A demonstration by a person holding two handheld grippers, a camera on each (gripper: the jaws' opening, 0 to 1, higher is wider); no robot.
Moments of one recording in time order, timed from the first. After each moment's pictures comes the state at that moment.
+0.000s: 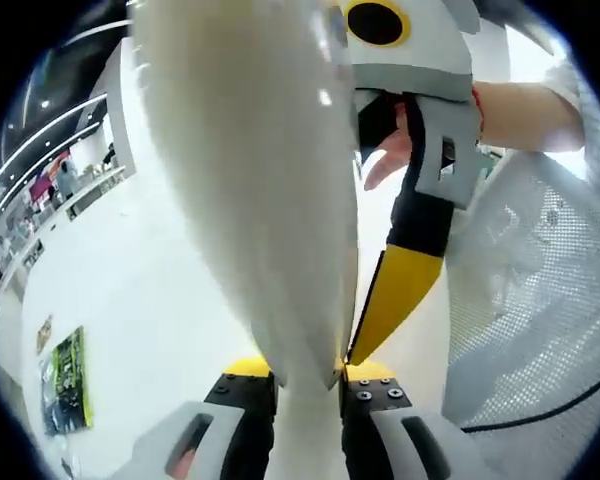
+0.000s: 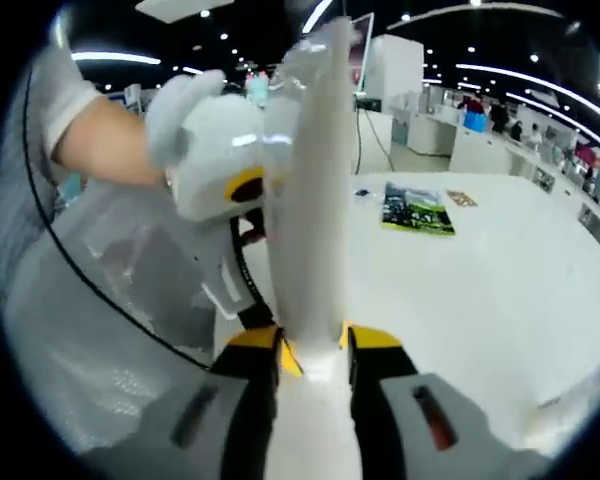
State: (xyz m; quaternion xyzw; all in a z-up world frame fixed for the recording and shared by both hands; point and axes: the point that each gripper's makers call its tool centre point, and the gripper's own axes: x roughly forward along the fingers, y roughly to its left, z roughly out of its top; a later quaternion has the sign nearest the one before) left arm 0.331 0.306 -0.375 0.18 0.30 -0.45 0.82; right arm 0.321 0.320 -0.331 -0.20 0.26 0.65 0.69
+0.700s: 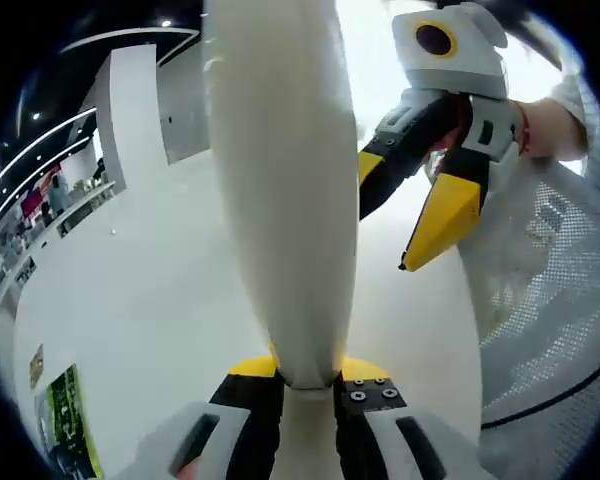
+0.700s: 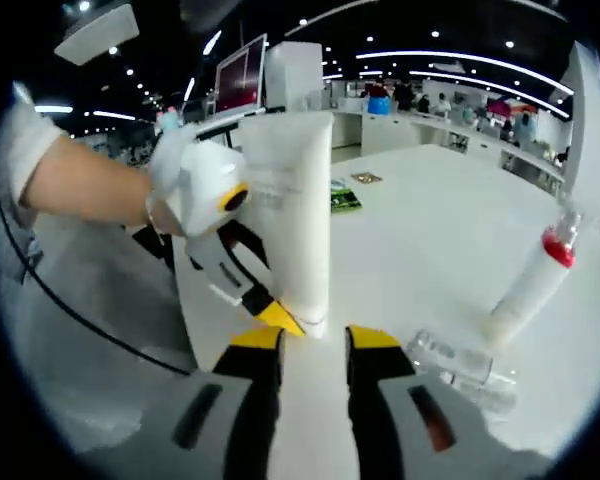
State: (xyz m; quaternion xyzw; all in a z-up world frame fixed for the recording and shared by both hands) left arm 0.370 0.288 -0.379 0.18 0.28 -0.49 0.81; right arm 0.348 0.259 -0.325 -0.15 0.30 0.50 0.80
